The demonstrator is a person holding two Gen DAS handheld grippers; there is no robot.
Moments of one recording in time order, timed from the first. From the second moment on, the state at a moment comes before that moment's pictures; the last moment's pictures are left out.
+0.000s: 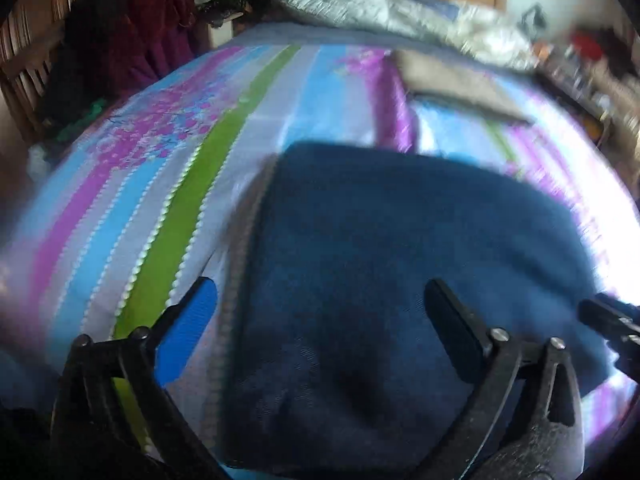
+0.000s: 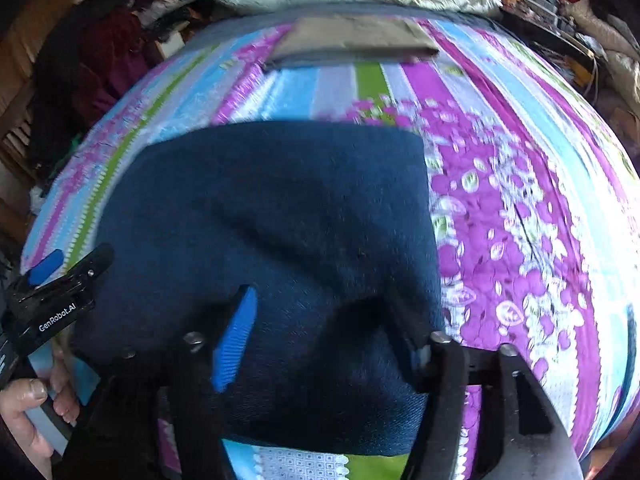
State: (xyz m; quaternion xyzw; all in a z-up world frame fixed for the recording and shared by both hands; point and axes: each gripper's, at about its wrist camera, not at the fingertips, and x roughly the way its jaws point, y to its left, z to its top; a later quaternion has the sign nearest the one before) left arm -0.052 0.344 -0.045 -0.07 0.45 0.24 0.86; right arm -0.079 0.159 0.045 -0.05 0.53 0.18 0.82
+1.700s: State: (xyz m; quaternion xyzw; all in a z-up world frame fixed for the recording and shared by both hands) left arm -0.038 0.334 -0.091 -0.09 0.47 0.15 0.87; right arm -0.080 0.174 0.023 -0.09 0.53 0.17 0.83
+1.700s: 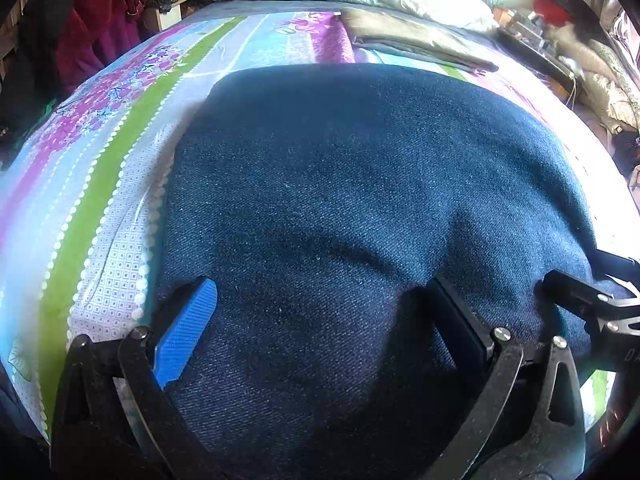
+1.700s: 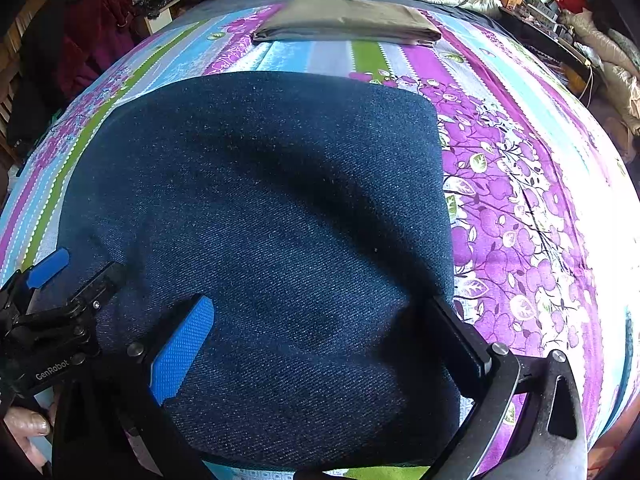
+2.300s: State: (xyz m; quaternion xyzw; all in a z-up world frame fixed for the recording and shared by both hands) left arm -0.039 0.331 -0.093 -0.08 0.46 0.15 0.87; right arm -0.088 0.173 0.022 -0.10 0.51 0.17 0.84
